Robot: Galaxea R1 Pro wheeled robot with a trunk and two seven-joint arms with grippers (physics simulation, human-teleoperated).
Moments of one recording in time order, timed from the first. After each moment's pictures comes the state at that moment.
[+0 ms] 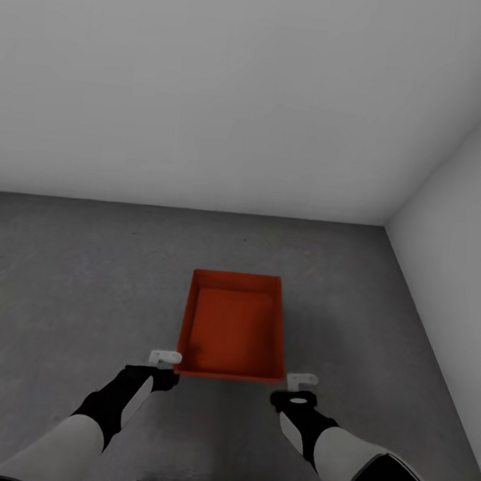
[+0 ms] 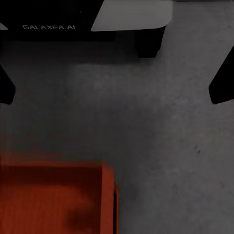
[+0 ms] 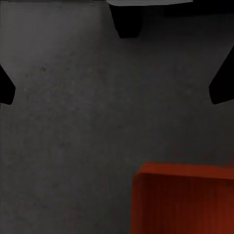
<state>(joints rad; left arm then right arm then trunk) -0.67 -0.05 -0.10 -0.54 0.15 0.46 0.10 -0.83 0.12 0.60 -0.03 -0.49 0.03 -0.30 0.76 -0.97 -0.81</state>
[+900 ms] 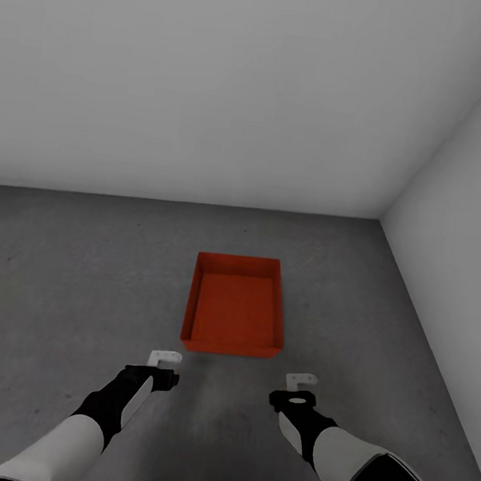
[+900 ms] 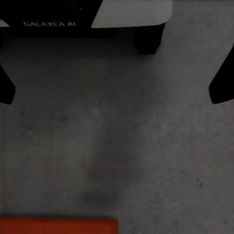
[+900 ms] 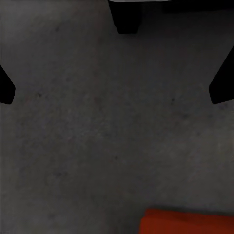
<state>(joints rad) -0.67 -0.05 -0.10 -0.54 0.15 0.46 0.10 -0.83 0.13 0.60 -0.03 -0.49 0.03 -0.30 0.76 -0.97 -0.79</state>
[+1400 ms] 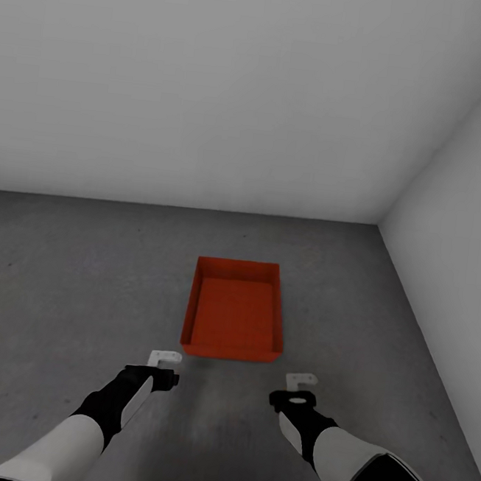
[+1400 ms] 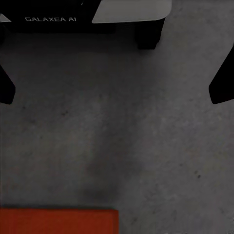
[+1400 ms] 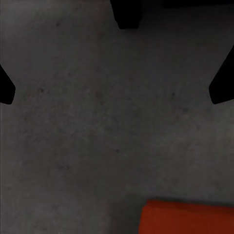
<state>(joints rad) -0.67 -0.05 -0.10 -0.54 0.15 0.46 0.10 -0.83 0.13 0.60 -0.03 -0.49 0.03 -0.30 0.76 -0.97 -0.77</state>
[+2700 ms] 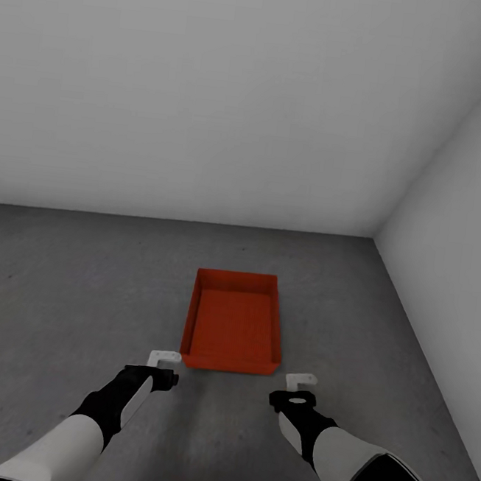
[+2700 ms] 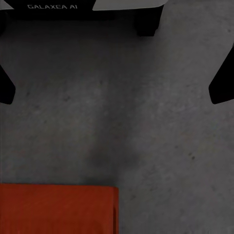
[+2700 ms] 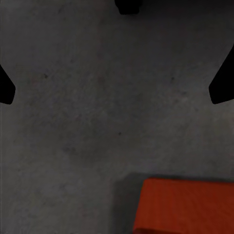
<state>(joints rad) -0.67 -0.05 -0.10 -0.54 0.15 0.46 0.10 -0.83 0.13 0.60 -0.03 -0.49 0.03 -0.30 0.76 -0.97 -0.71</state>
